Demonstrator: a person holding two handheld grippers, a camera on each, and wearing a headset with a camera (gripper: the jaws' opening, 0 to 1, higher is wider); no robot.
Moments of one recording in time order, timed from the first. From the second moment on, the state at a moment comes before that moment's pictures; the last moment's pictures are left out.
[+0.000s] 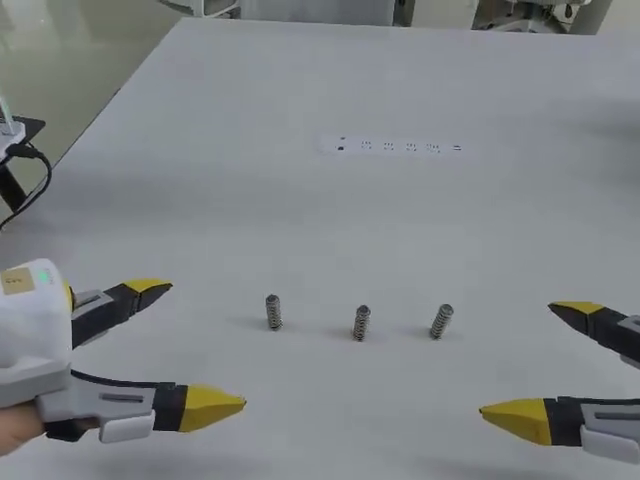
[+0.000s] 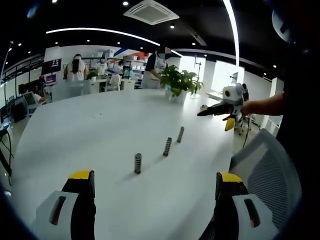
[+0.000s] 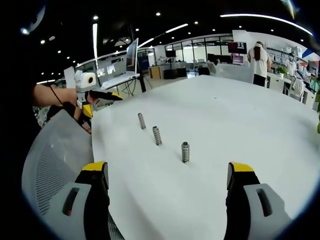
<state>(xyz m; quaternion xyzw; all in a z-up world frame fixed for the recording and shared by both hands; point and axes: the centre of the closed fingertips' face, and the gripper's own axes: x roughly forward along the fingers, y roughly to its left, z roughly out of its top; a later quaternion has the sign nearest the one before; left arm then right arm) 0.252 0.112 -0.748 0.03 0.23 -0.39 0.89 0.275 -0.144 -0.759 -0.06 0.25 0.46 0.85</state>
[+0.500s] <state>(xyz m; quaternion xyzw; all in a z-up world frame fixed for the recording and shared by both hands) 0.253 0.107 -0.776 0.05 0.27 -0.39 0.88 0.269 -0.149 -0.792 -0.13 0.31 0.45 0.83</state>
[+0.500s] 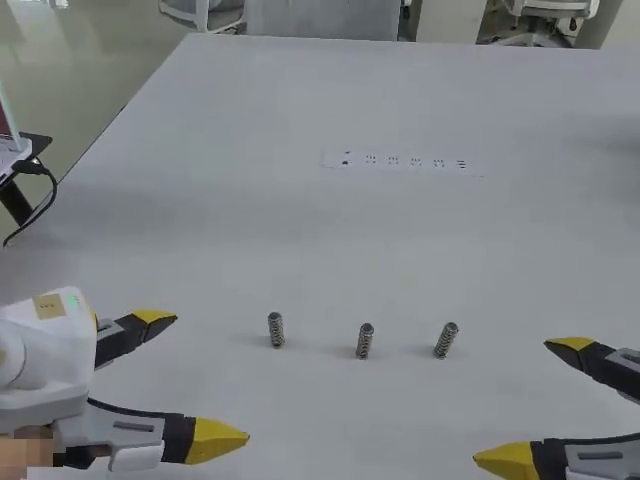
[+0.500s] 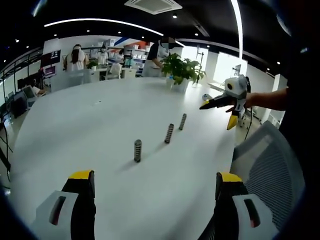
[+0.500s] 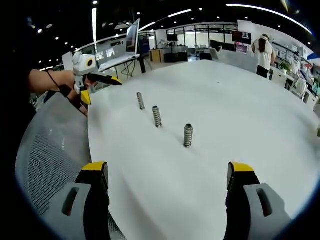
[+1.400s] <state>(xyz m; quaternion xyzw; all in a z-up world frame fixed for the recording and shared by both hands) 0.254 0.111 -0.771 0.04 0.26 -0.38 0.88 0.277 -0.137 -0.780 -0.14 0.31 0.46 0.82</state>
